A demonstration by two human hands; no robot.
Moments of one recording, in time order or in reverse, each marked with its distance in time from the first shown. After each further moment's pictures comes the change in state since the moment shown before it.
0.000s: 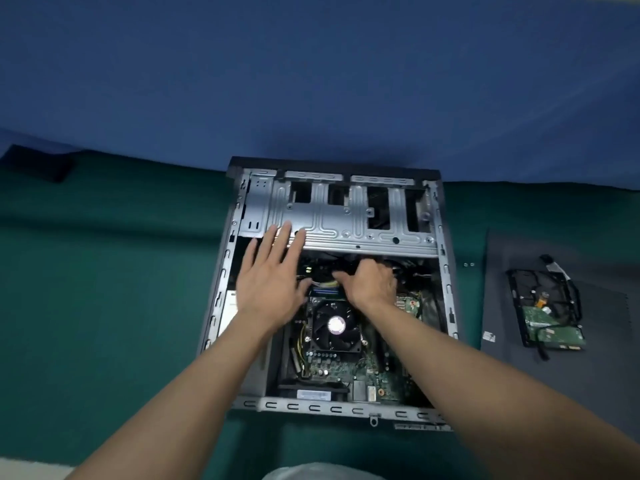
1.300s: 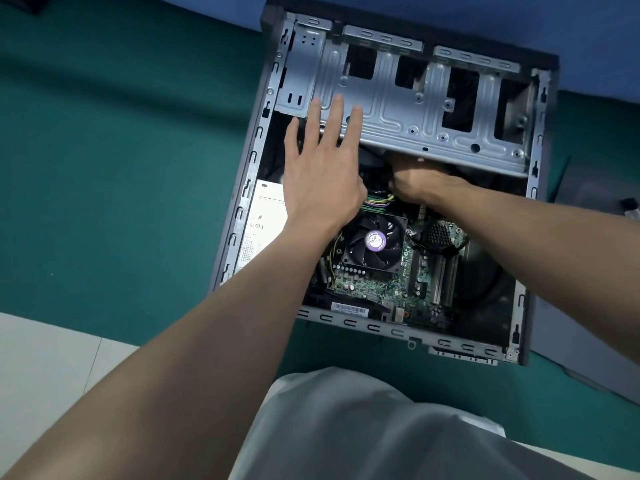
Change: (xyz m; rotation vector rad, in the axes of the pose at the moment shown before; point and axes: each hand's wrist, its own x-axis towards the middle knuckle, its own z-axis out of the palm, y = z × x) left_hand 0.010 0.023 -0.001 -0.061 0.091 -0.137; right_hand 0.067 0.002 0.004 -0.448 -0.294 -0.540
